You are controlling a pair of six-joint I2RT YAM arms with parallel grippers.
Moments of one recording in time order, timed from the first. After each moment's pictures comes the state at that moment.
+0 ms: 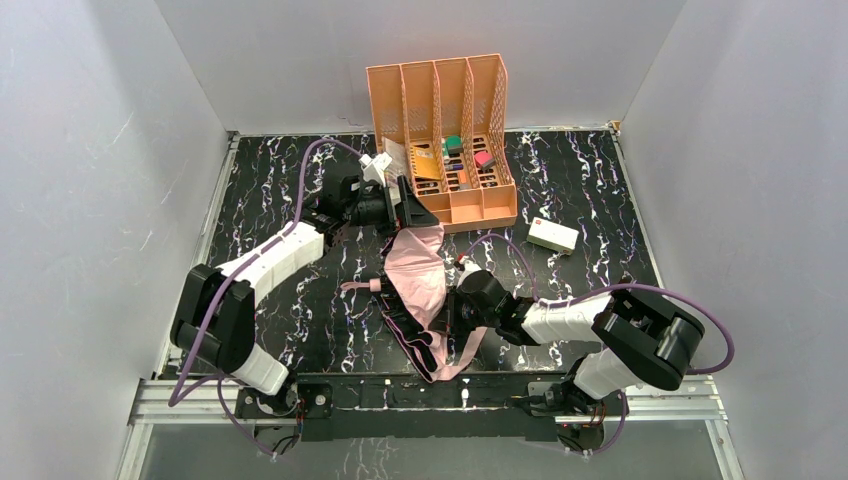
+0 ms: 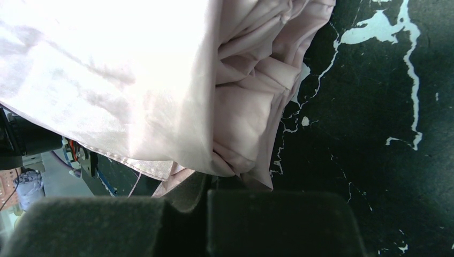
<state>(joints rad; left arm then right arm) -0.46 1.53 1.04 0.04 0.67 -0.76 0.96 1.44 0.41 0.33 -0.15 0.88</state>
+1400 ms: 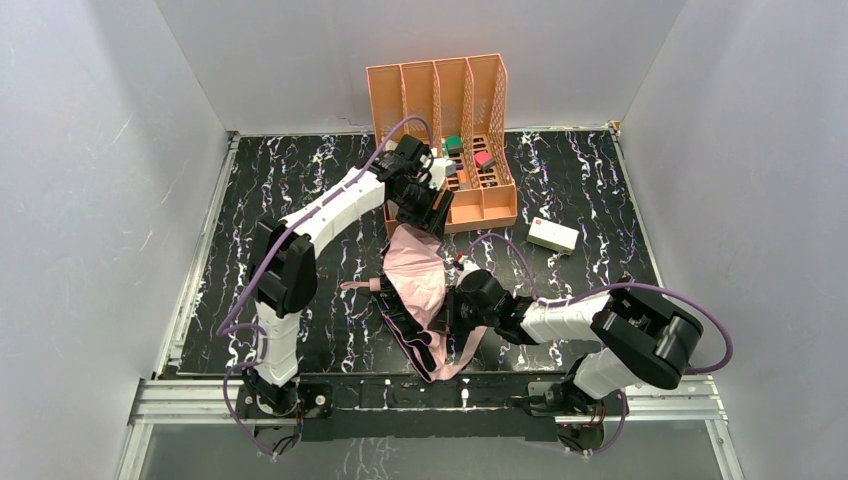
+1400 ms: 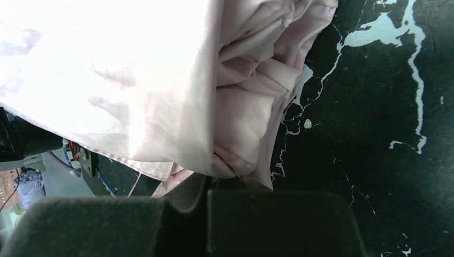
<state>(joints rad) -0.62 2.01 1.79 -0.89 0.35 -0.08 0.96 1.45 0.41 0.33 -0.16 0.88</state>
